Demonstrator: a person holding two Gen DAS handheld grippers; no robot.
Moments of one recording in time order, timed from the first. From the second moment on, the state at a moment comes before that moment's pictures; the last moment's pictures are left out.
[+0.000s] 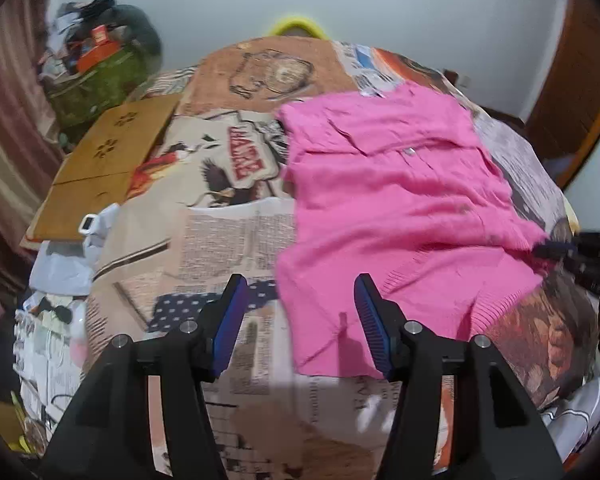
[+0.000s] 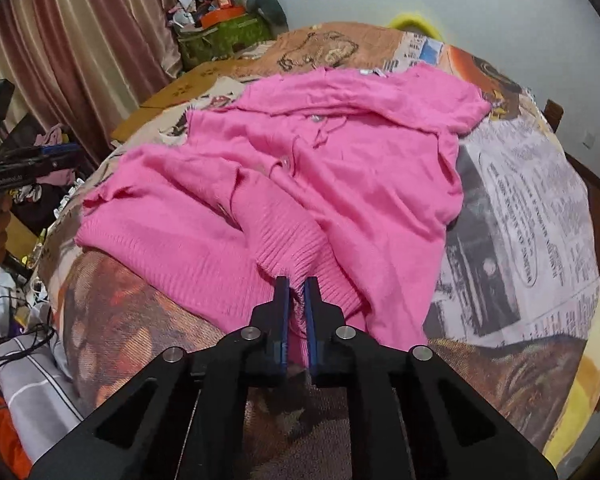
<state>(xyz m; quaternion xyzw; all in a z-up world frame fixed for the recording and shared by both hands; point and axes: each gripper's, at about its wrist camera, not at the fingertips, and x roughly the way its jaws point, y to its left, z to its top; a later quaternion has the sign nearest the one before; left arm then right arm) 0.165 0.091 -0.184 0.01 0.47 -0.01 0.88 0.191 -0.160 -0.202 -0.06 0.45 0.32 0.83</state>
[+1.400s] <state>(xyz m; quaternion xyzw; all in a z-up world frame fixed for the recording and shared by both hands) 0.154 0.096 -0.134 -0.08 0.41 -0.04 0.91 0.193 -0.175 -0.164 -0.01 0.39 0.32 0.86</state>
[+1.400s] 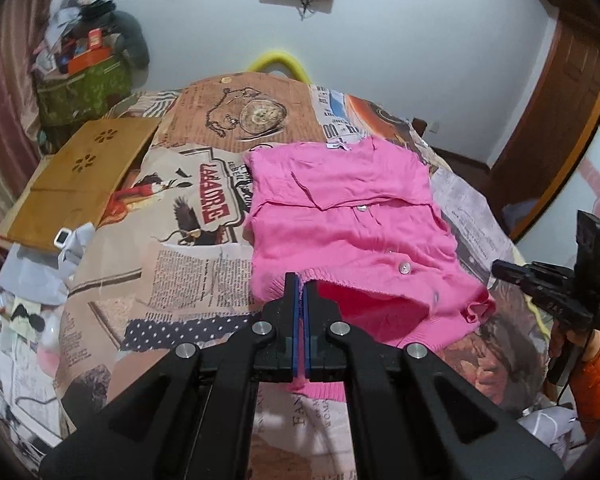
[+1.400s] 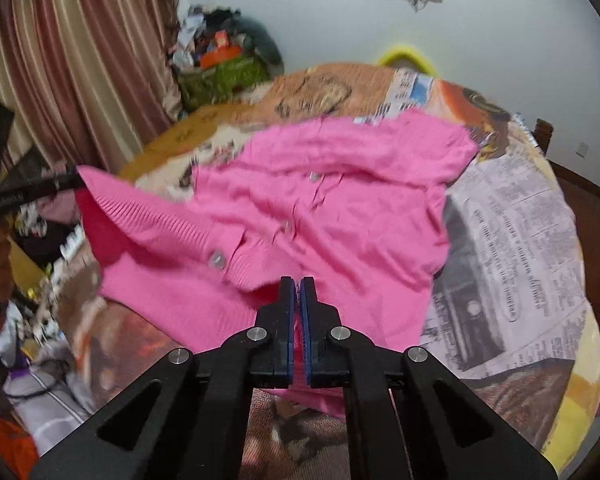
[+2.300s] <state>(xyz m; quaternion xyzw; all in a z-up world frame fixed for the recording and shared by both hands) 0.156 0.147 -0.221 -0.16 0.52 0.00 0.84 0.203 -0.208 -0.223 0.01 0.49 0.25 0.84</state>
